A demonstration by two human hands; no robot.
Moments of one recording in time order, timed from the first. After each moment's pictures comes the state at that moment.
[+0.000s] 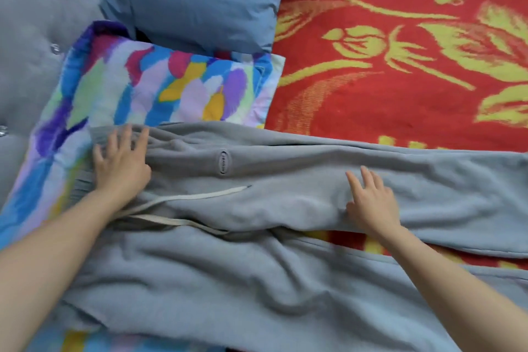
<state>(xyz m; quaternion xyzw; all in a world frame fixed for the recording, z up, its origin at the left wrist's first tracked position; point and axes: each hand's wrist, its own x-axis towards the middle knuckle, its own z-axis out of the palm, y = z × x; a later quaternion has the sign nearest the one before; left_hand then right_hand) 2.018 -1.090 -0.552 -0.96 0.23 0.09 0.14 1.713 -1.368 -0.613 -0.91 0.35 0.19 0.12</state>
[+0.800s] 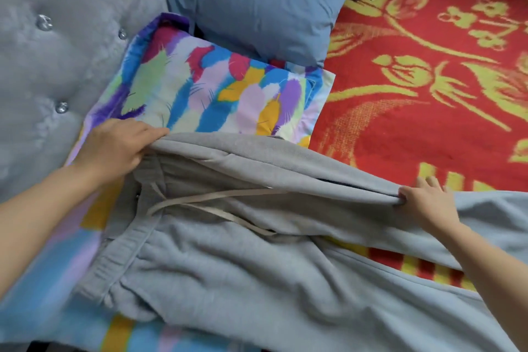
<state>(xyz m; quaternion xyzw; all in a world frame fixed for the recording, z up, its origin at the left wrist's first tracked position) 2.102 -0.988 -0.514 -0.82 0.56 -0.08 -0.06 1.755 -1.387 -0.584 -0.93 0.29 0.22 -0.06</state>
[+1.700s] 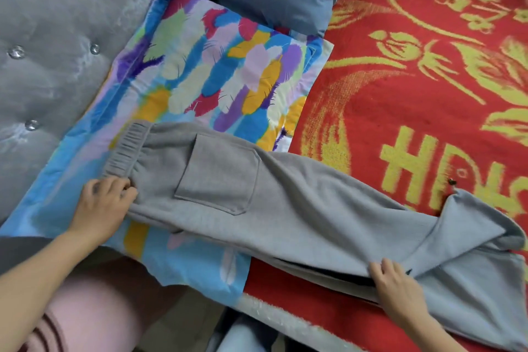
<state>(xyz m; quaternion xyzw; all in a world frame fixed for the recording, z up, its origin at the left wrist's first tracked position) 1.920 -0.828 -0.572 -0.90 0.42 -0.10 0.08 1.533 -1.233 -0.608 -0.97 0.19 0.16 0.03</state>
